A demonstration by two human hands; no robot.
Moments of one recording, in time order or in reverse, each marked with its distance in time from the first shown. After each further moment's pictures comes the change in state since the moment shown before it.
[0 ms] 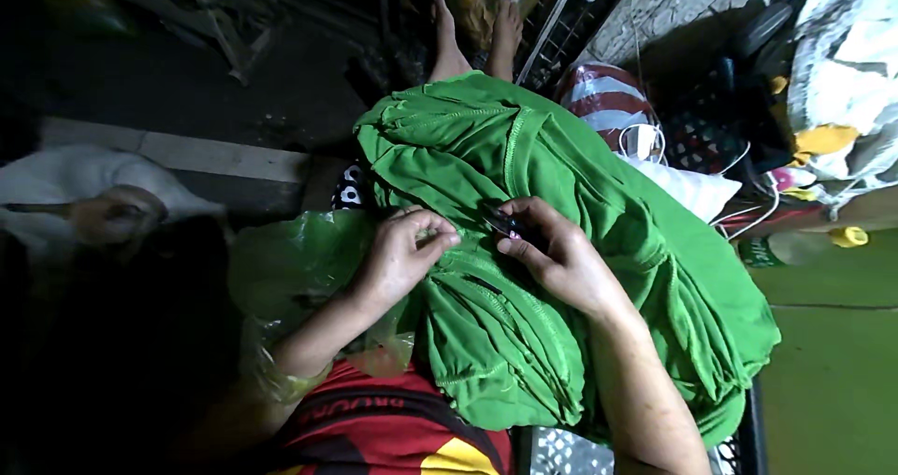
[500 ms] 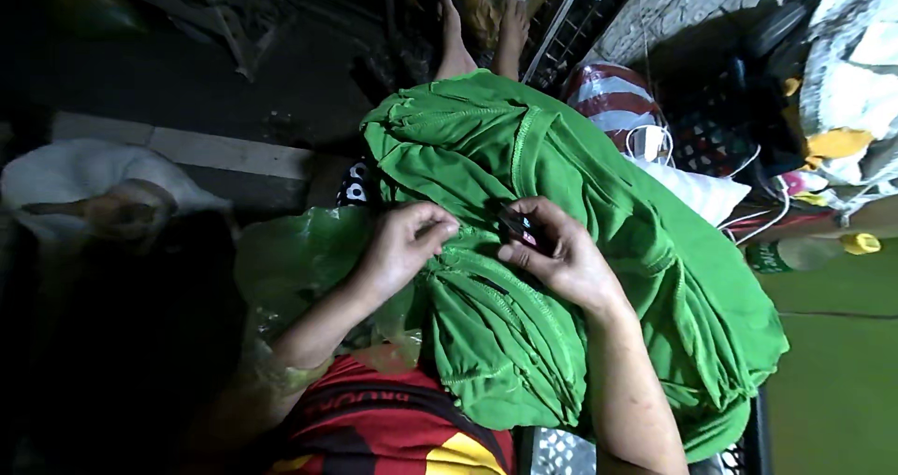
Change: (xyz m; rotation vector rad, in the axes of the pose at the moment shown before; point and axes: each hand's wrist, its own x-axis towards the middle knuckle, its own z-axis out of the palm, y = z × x) left_hand 0.004 0.000 -0.007 -0.150 -0.044 -0.060; right_hand 0.002 0.014 0.004 0.091 0.021 -0.044
